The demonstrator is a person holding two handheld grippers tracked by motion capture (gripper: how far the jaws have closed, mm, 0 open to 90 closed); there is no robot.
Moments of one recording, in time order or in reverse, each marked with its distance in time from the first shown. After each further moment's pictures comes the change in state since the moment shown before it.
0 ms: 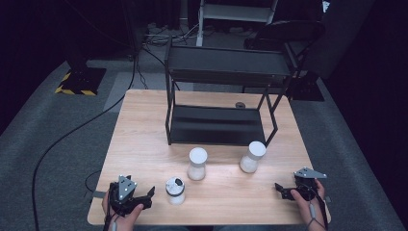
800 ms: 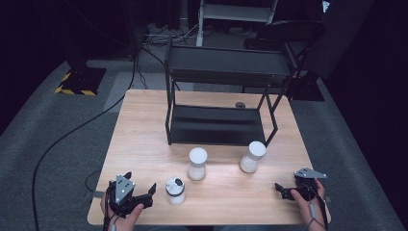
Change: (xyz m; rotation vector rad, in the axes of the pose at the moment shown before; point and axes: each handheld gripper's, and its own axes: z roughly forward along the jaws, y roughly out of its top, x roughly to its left) left arm -0.008 0.003 -0.017 -0.109 -0.010 -0.011; right arm 0.000 0.000 0.000 0.000 0.000 0.000
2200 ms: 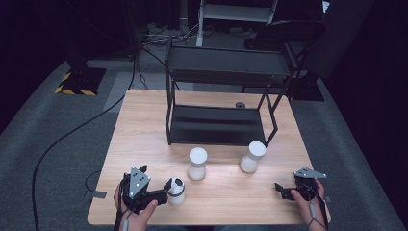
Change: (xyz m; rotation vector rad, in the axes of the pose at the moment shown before) left arm -0.031 0.045 -0.001 -0.016 -0.082 0.027; right arm 0.000 0.000 0.000 0.000 0.003 -0.003
